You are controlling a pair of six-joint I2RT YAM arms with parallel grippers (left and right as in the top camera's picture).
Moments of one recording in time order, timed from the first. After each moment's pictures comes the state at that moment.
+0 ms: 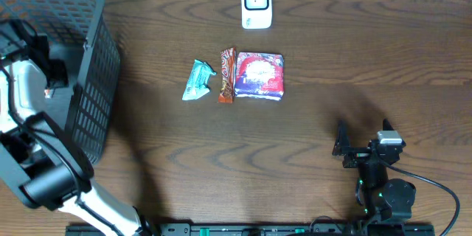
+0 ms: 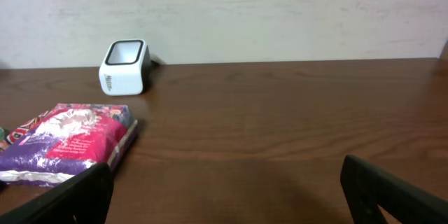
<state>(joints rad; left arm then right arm) 0.54 1.95 1.49 -0.63 -0.20 0.38 -0.01 0.01 0.01 -0.07 -0.05 0.05</state>
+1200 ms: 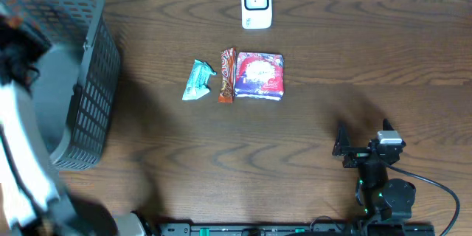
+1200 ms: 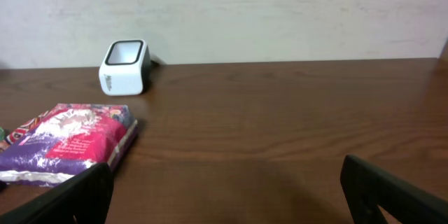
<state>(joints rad) 0.56 1.48 1.48 -0.57 0.29 -0.30 -0.01 0.01 0.01 -0.07 -0.05 0.05</state>
